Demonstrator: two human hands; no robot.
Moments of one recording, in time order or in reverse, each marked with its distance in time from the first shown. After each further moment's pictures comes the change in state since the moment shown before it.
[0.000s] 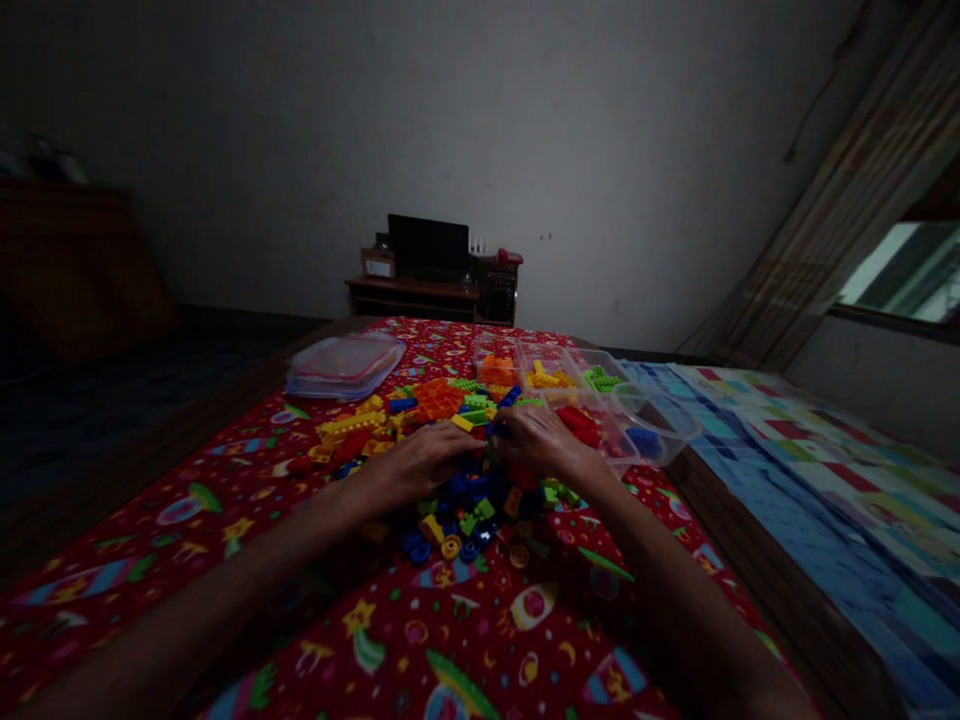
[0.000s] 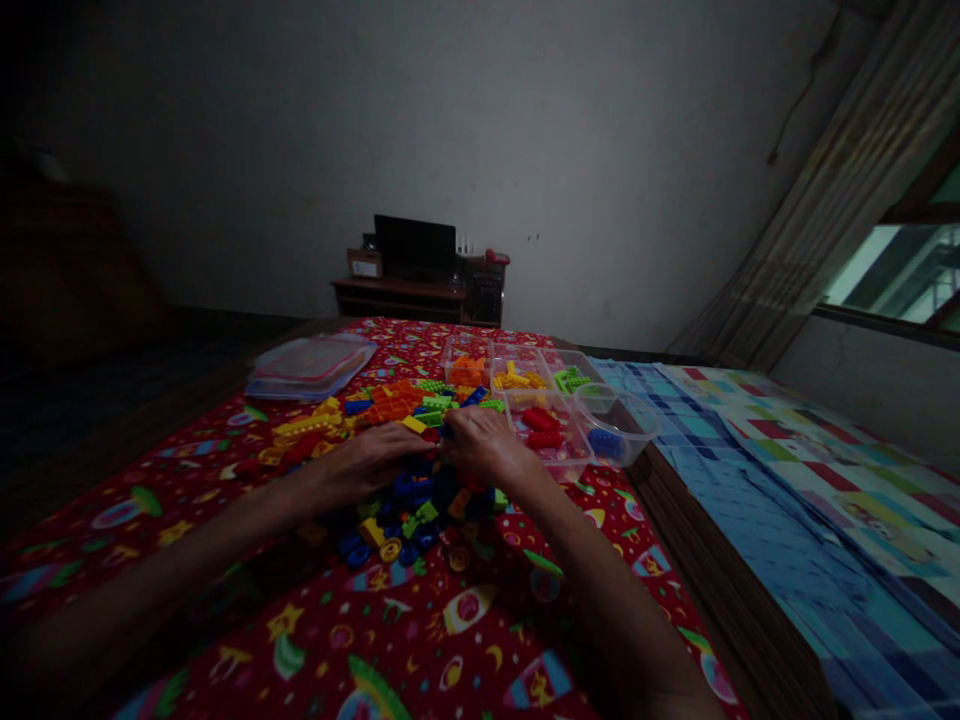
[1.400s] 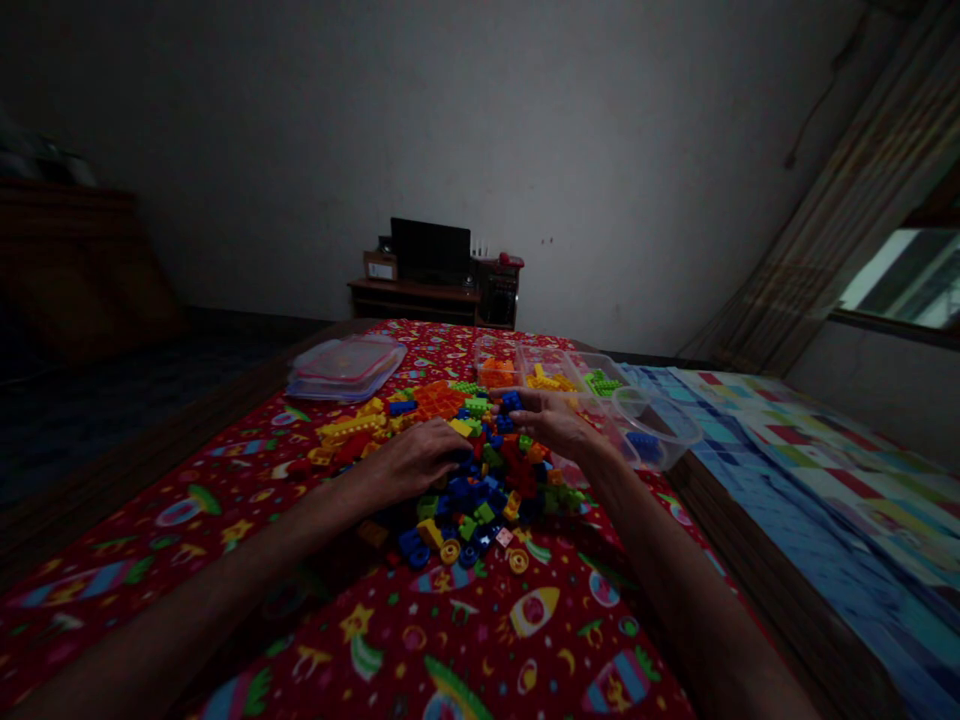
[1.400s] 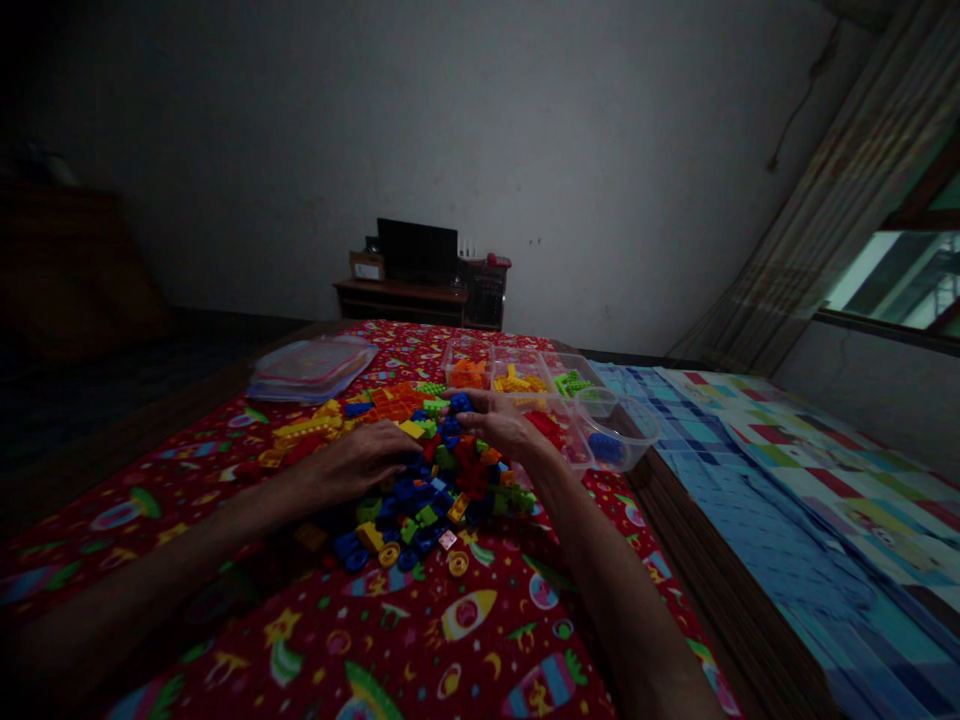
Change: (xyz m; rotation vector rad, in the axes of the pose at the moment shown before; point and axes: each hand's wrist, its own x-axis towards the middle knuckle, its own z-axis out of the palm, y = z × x) left_hand 0.003 0.007 -0.015 0.053 -0.021 -0.091; right_hand 0.018 0.027 -0.002 1.604 -0.105 0.235
